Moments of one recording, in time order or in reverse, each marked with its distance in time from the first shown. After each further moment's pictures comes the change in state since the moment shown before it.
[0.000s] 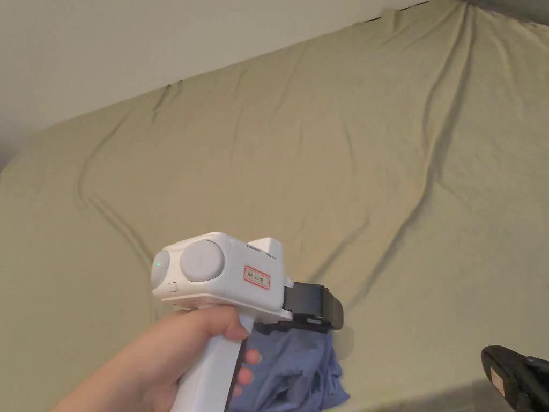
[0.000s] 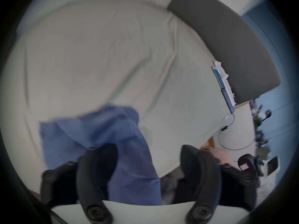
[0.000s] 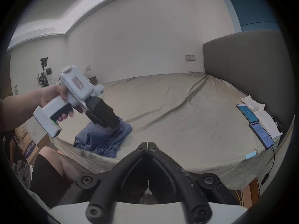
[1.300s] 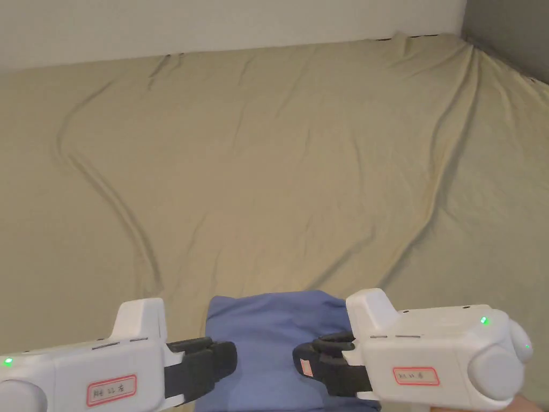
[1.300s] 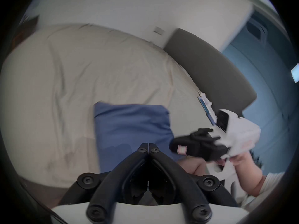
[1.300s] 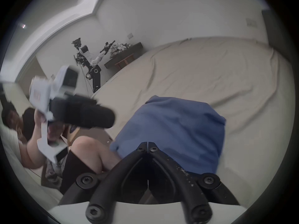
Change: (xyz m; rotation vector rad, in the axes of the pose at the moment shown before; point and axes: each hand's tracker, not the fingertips) left arm -0.137 -0.138 0.074 0.292 -0.196 0.248; right arm -0.084 0.052 -0.219 -0.426 0.575 0.011
